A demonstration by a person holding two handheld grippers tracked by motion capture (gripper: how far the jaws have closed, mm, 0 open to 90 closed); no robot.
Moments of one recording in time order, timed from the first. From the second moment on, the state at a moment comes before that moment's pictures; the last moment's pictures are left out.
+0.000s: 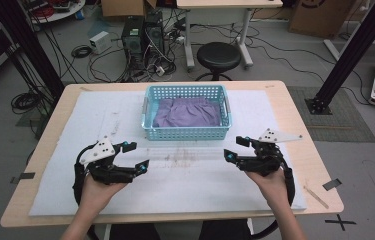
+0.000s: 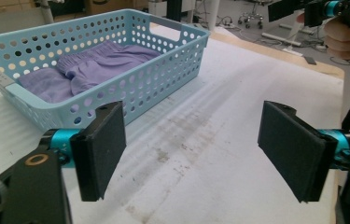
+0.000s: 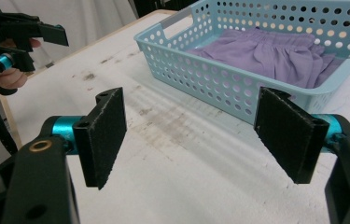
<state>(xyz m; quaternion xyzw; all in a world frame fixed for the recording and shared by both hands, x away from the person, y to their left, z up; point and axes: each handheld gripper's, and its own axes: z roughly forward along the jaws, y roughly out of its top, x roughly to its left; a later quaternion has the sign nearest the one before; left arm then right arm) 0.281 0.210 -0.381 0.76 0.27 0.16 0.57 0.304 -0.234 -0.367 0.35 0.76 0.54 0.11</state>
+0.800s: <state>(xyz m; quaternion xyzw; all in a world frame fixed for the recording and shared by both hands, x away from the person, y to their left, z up) 0.278 0.226 -0.384 0.74 0.27 0.17 0.59 0.301 -0.238 -0.366 0.34 0.77 0.53 0.11</state>
